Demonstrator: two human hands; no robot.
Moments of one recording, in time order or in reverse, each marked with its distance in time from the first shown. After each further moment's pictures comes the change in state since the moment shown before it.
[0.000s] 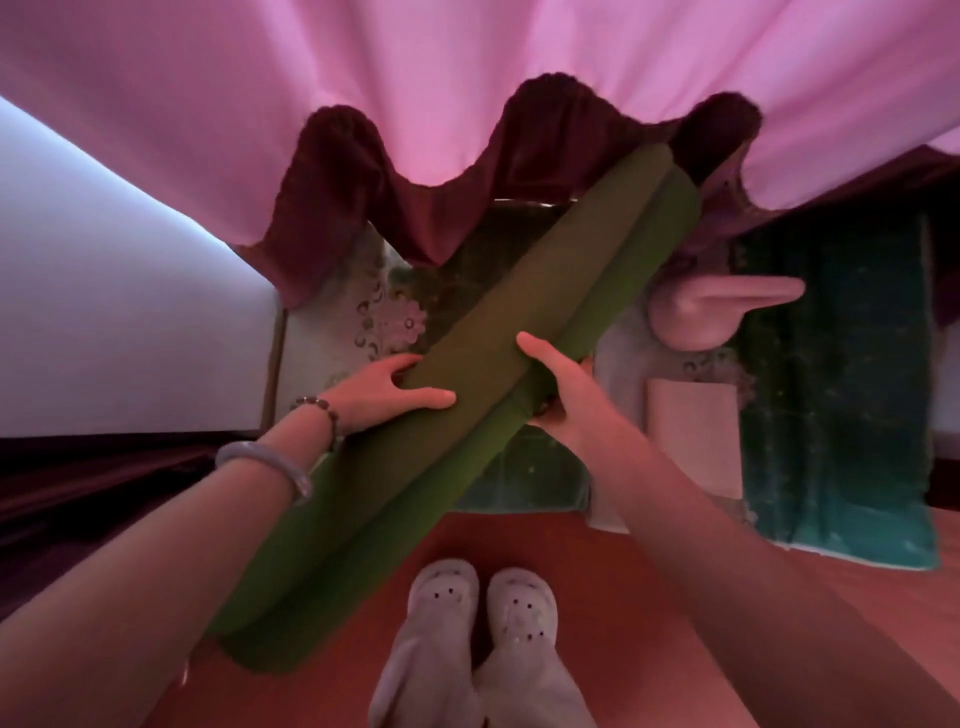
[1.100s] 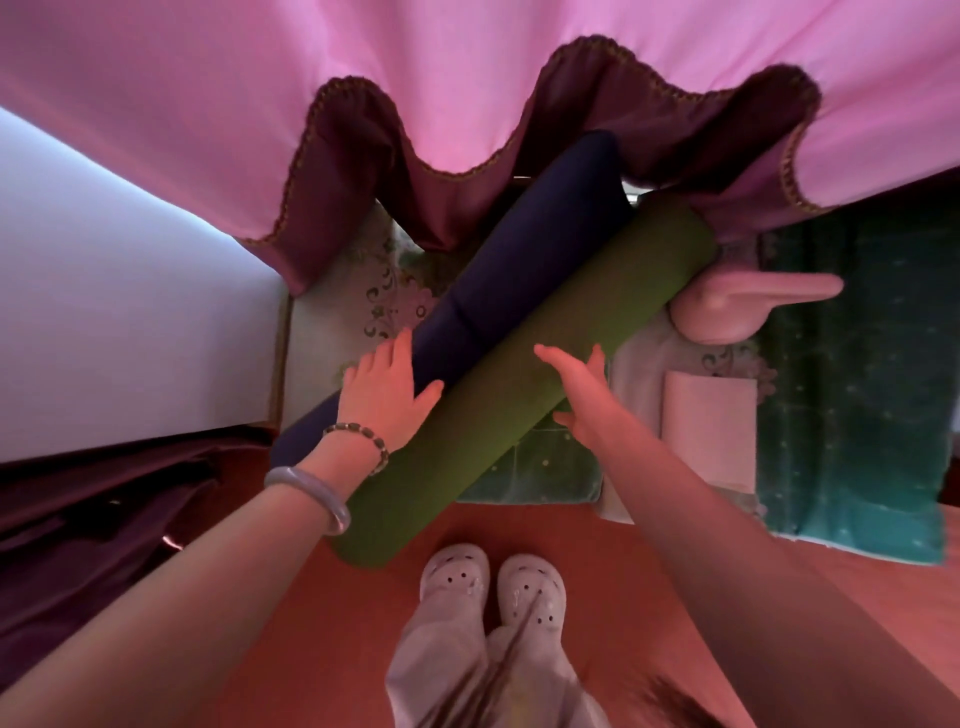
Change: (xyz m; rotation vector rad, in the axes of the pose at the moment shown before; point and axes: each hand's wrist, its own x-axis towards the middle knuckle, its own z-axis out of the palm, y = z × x) left_hand 0.033 -0.034 0.013 0.692 0.524 0.098; right_hand 0.032 0.007 0.003 -0.373 0.190 0.017
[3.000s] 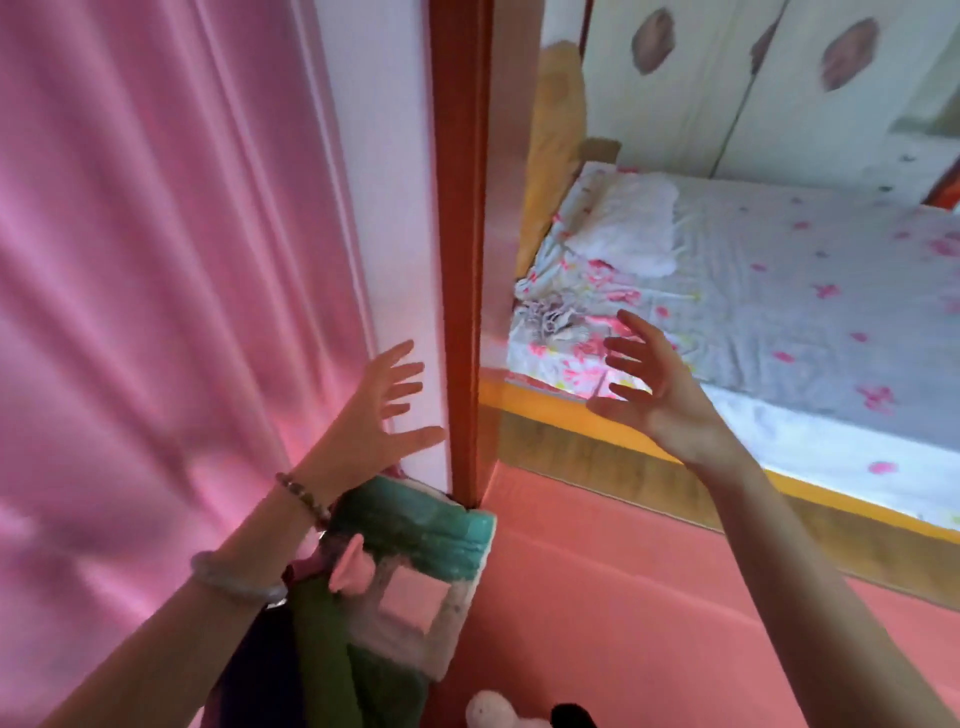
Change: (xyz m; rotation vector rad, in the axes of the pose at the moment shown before) left_hand -0.469 0.448 -0.517 -0.446 -0.577 1.468; right_hand -0.859 -0.015 -0.338 0.324 0.967 -1.000
